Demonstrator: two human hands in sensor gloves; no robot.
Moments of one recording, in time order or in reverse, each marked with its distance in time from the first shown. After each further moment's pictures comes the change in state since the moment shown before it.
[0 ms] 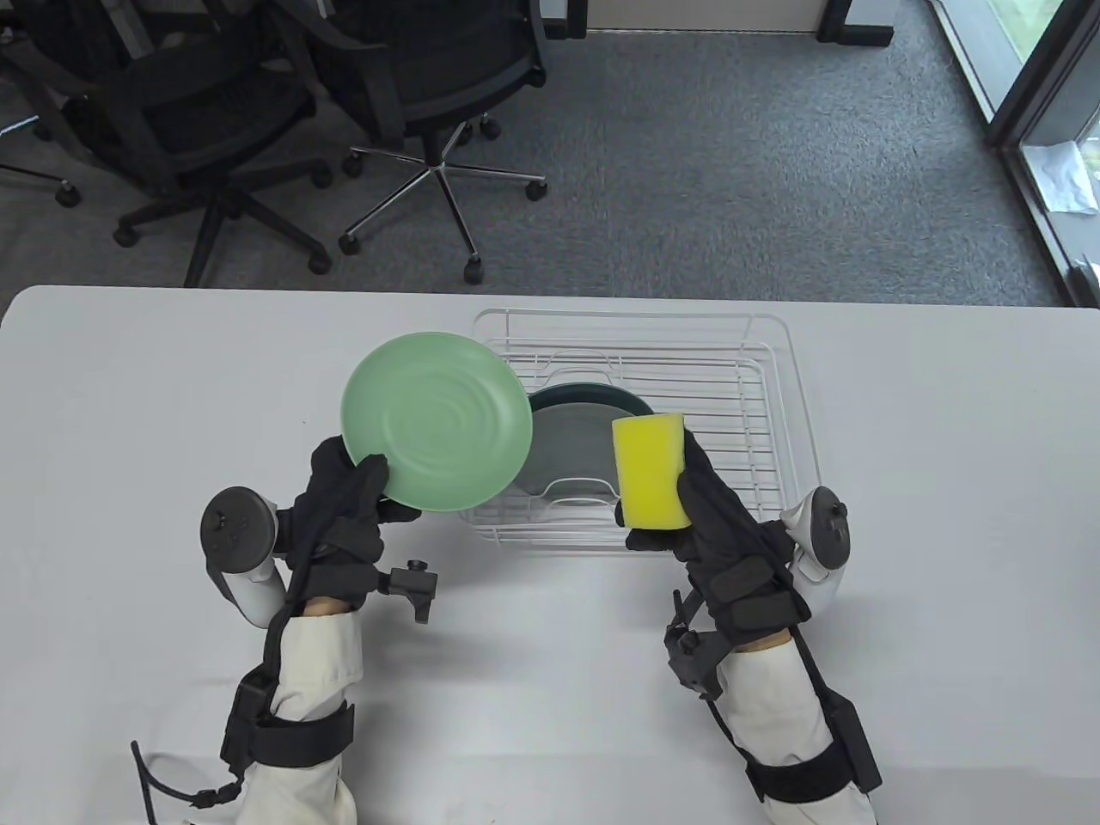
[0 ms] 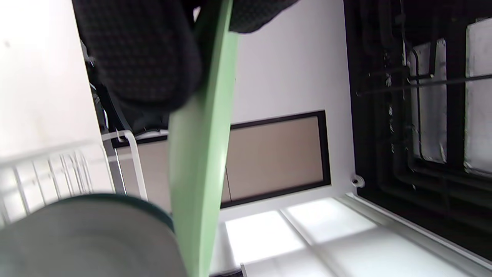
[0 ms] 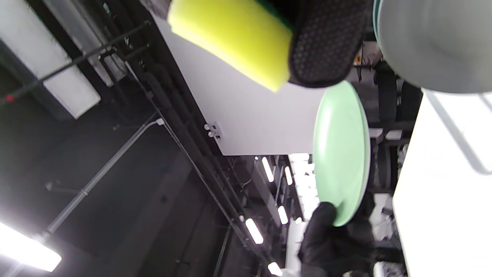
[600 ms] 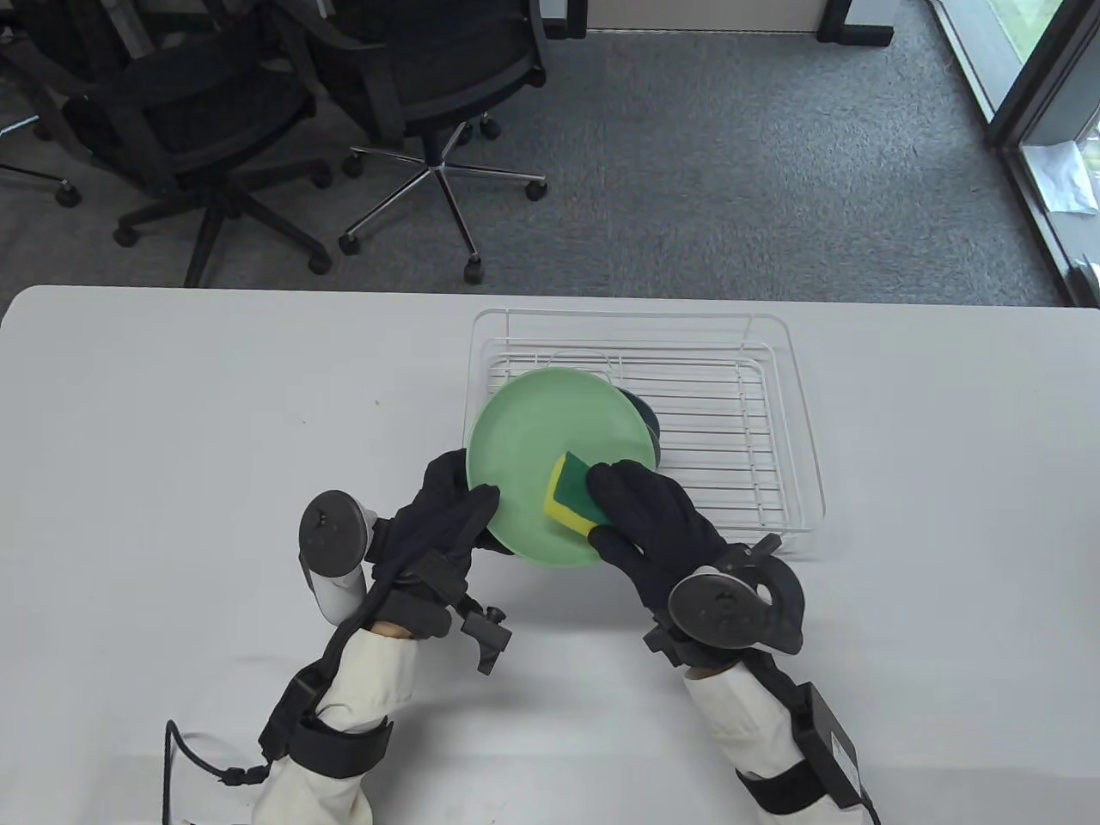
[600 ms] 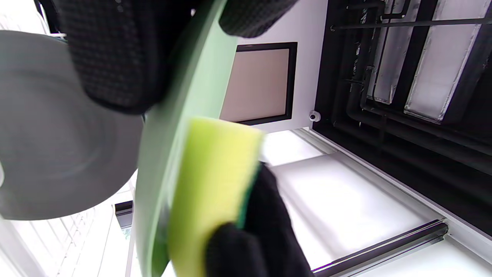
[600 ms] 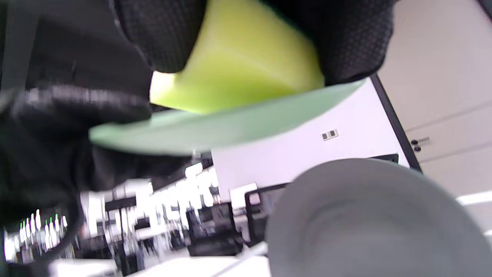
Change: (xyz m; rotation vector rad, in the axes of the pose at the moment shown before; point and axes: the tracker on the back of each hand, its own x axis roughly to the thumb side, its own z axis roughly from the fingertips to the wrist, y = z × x) left_hand 0.011 -0.067 0.013 -0.260 -0.127 0.083; right_hand 0.018 0.060 0.005 -0.016 -0.301 1.384
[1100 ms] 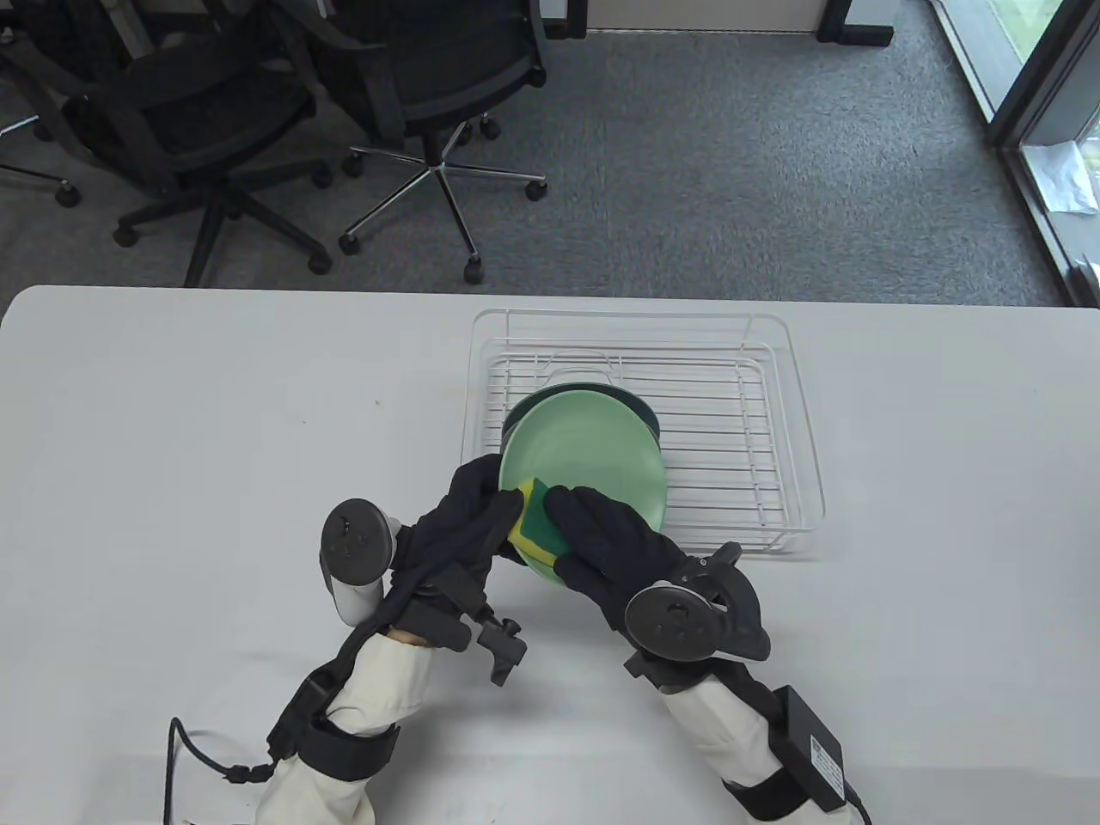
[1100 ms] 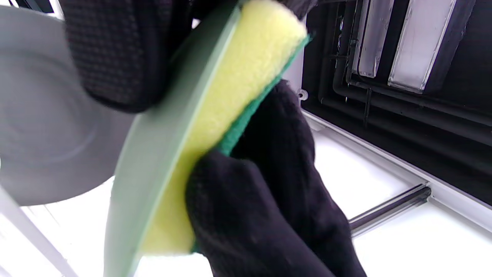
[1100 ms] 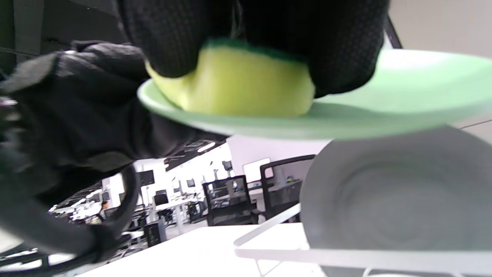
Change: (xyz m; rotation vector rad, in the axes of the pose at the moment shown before) left_hand -0.002 -0.020 0.000 -0.097 -0.060 -0.056; right_hand 0.018 0.011 -0.002 0.057 0.000 -0.082
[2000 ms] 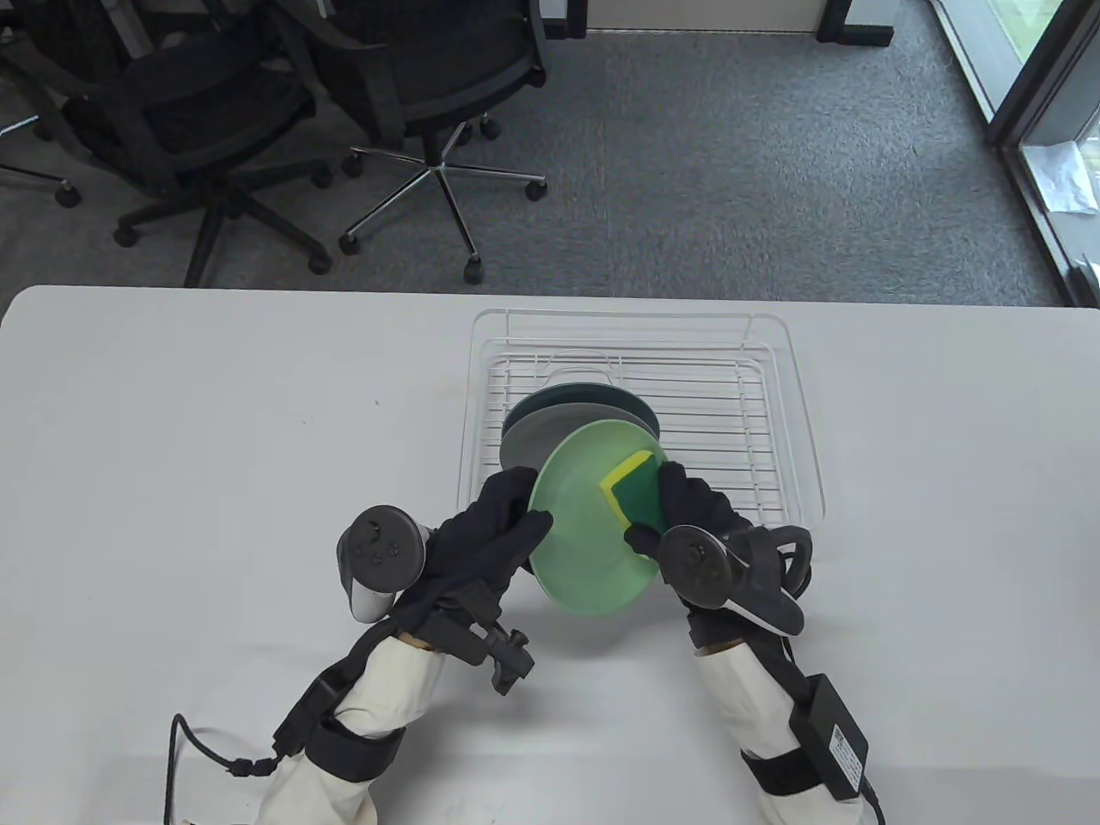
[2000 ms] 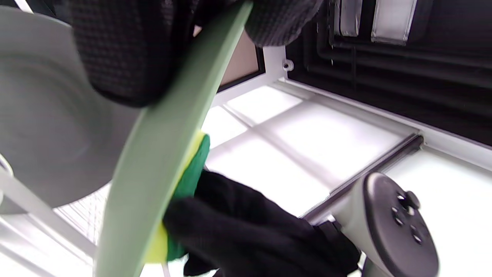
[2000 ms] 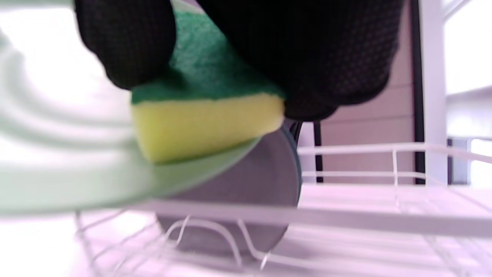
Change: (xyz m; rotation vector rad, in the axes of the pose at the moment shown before) left_hand 0.002 -0.007 -0.001 -0.043 -0.061 -0.146; right_hand -0.051 -0.004 0.000 0.245 0.285 0.272
